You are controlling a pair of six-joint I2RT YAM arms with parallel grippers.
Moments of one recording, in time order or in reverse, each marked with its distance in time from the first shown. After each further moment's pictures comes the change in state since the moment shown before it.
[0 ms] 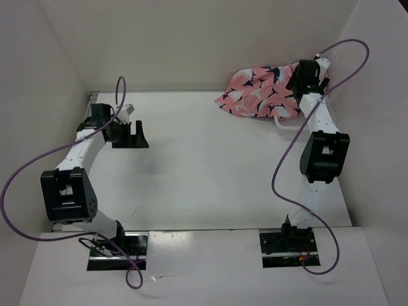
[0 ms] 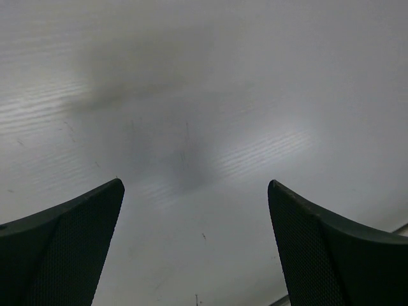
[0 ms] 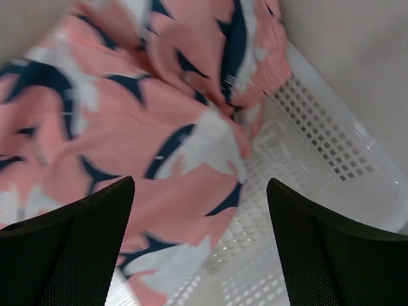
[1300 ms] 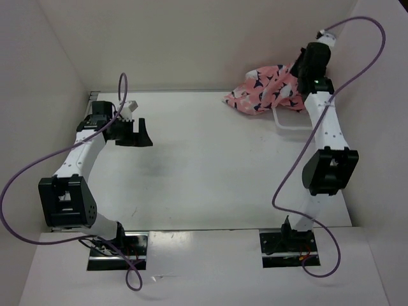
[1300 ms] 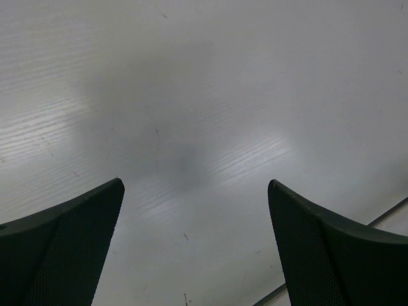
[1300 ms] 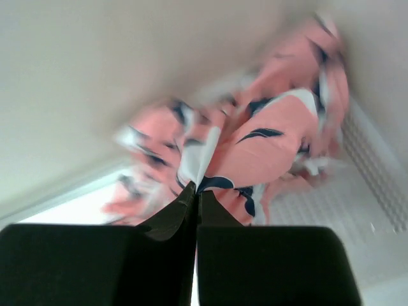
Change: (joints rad) left arm -0.041 -0.034 0.029 -0.063 0.063 0.000; right arm -0.036 -0.085 0.080 -0.031 -0.314 0.030
